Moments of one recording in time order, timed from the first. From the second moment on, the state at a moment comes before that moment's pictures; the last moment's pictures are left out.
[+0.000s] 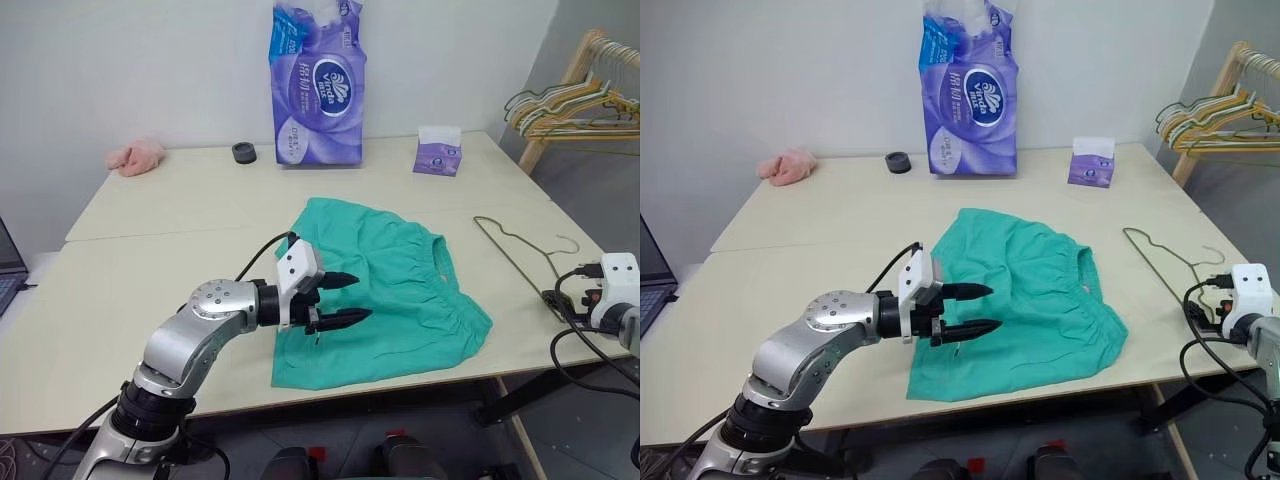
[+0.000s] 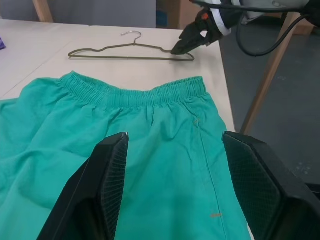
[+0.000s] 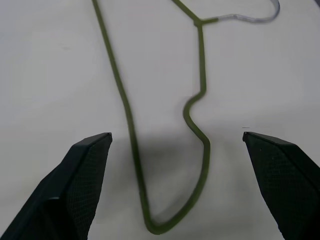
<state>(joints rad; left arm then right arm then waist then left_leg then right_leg) -0.34 0.55 -0.21 -0.39 -0.47 0.63 -0.89 -0.22 -0.79 -0.35 0.27 0.27 0.75 0.46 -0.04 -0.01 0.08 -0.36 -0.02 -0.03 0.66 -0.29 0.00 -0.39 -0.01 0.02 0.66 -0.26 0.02</state>
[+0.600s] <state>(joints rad) -0.37 0.53 -0.23 -0.39 -0.47 0.63 -0.89 -0.34 -0.83 -0.20 0.52 0.20 0.68 0.59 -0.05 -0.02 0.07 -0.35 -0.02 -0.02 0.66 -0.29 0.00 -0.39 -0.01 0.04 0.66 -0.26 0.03</state>
